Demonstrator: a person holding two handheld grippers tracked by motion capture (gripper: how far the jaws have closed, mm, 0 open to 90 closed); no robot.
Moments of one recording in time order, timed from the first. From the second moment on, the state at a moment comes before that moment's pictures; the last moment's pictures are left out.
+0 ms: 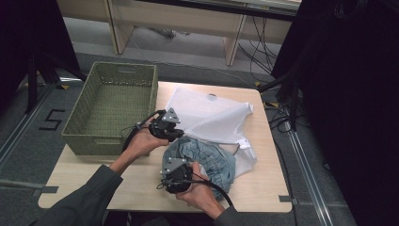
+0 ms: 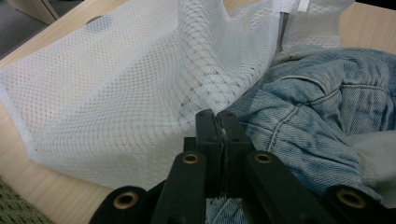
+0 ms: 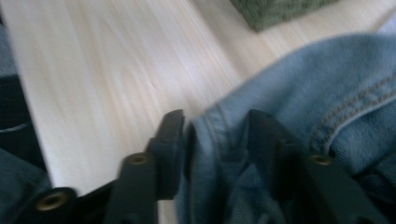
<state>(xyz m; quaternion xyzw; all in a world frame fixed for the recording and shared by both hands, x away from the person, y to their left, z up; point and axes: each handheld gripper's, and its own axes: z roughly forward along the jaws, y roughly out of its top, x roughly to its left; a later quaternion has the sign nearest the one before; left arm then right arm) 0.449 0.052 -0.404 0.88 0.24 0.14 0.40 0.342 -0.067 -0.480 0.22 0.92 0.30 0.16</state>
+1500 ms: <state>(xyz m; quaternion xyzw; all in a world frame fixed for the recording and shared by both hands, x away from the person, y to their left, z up) 0.510 0.010 -0.460 0.86 0.32 0.14 0.37 0.383 -0.169 -0.426 0.34 0.85 0.37 0.17</state>
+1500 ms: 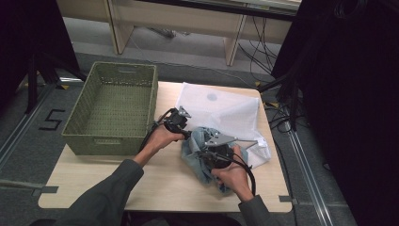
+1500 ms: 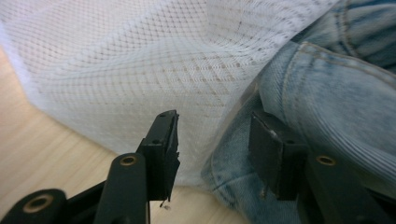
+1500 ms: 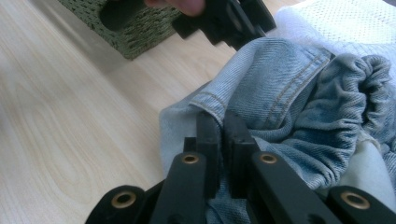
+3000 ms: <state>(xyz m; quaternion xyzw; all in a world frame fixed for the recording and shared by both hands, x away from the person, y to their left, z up) 0.388 0.042 -0.453 0.85 0.30 0.10 0.41 0.425 -0.189 -0.424 0.41 0.82 0.35 0.20</state>
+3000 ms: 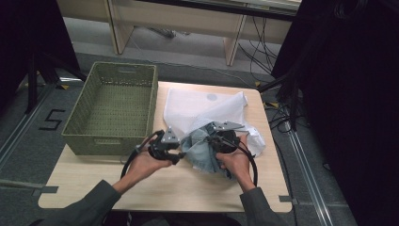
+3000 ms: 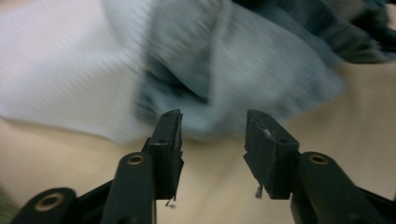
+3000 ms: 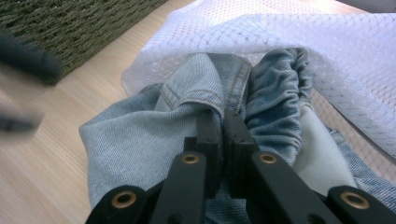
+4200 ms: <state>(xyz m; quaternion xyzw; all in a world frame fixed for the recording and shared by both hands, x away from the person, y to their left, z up) 0.374 0.003 -0.516 0.86 0.32 0.11 0.39 0.420 -0.186 -0.421 0.39 0.83 0.34 0.22</state>
